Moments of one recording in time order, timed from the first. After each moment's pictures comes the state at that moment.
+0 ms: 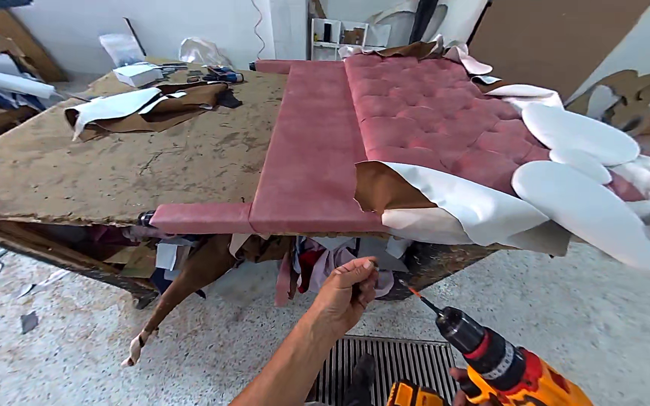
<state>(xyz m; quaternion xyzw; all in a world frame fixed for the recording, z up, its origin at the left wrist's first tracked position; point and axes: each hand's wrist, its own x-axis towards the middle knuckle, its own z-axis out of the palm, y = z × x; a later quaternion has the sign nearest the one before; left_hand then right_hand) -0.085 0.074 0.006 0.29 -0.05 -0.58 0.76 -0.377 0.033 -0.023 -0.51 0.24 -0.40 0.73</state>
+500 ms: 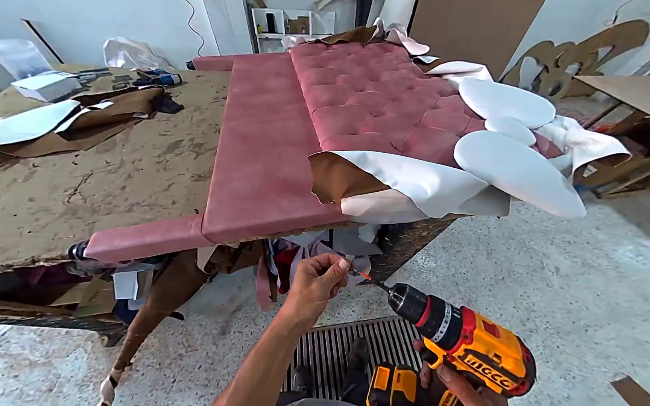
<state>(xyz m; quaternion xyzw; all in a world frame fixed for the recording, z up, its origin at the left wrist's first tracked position) -0.088 0.073 0.006 0.47 -0.29 -0.48 0.68 -0.379 0.043 -0.015 -0.50 0.28 -0.44 0.69</state>
